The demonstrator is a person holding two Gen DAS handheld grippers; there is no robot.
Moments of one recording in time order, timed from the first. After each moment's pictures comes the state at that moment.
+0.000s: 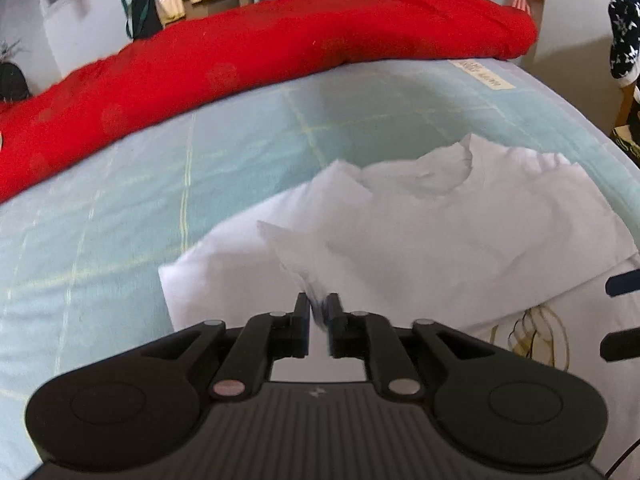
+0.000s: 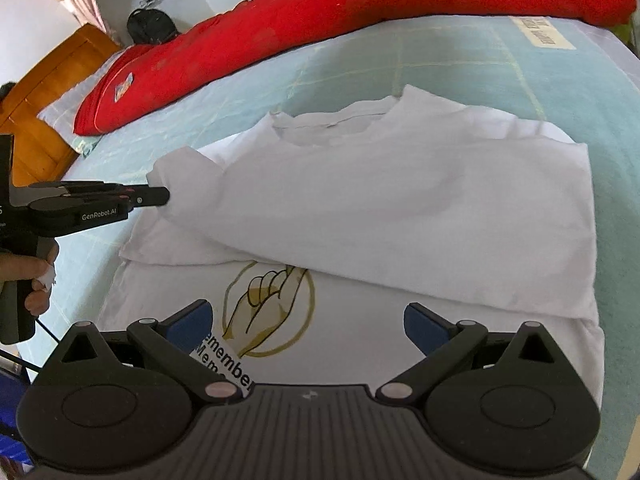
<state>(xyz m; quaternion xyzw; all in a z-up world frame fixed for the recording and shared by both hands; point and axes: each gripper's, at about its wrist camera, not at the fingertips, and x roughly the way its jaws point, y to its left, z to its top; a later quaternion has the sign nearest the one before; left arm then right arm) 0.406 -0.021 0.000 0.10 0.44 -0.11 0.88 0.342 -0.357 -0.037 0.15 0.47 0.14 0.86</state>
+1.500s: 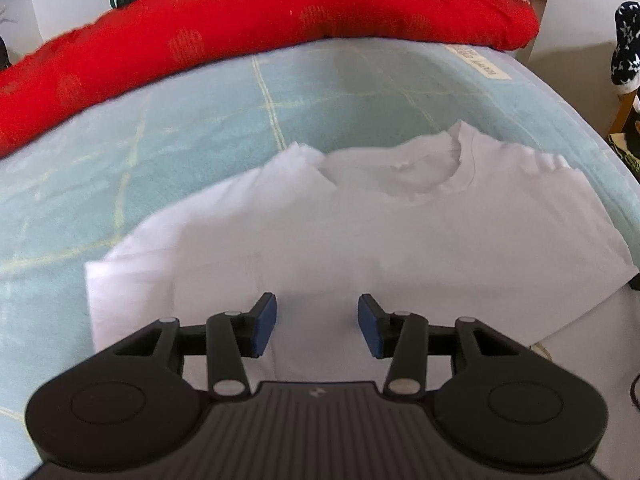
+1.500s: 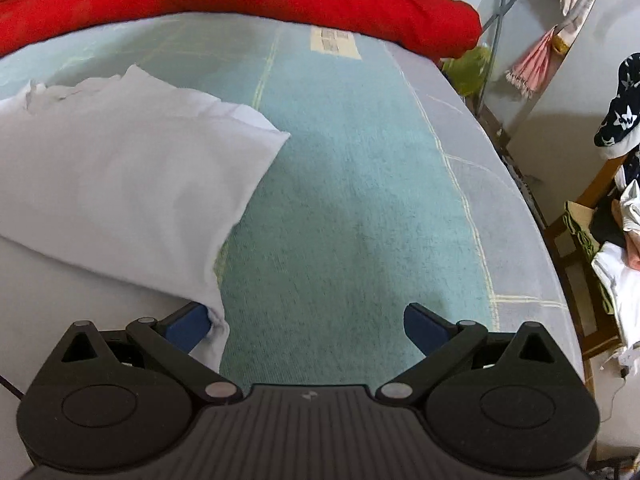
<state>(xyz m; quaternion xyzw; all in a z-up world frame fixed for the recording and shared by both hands) 0.438 -0.056 -0.018 0.07 0.46 -0.13 0.88 0.322 -0.475 -0.060 -0.05 0.48 -0.12 0.87</state>
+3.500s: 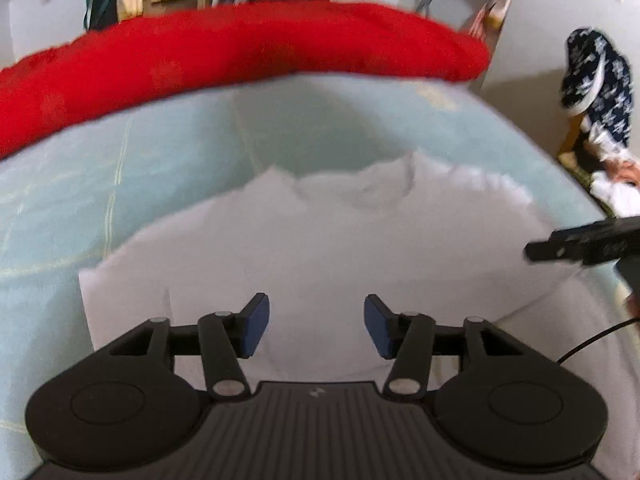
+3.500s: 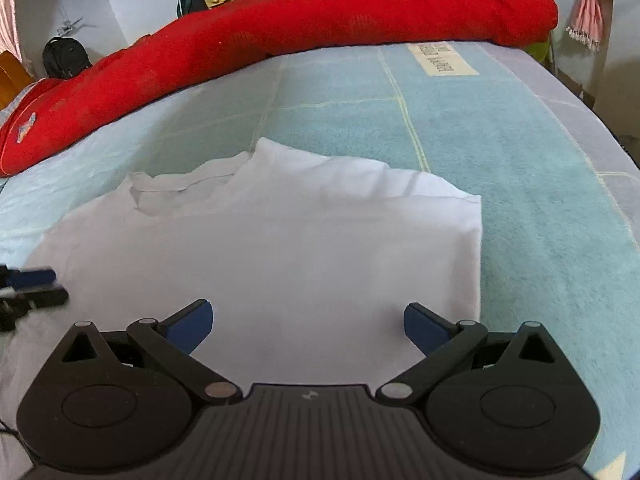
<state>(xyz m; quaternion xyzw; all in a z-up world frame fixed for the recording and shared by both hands) 0.408 -0.025 -0.018 0.04 0.44 -0.20 0.87 0.369 -0.416 -0.042 0.12 0.44 0.00 0.89</state>
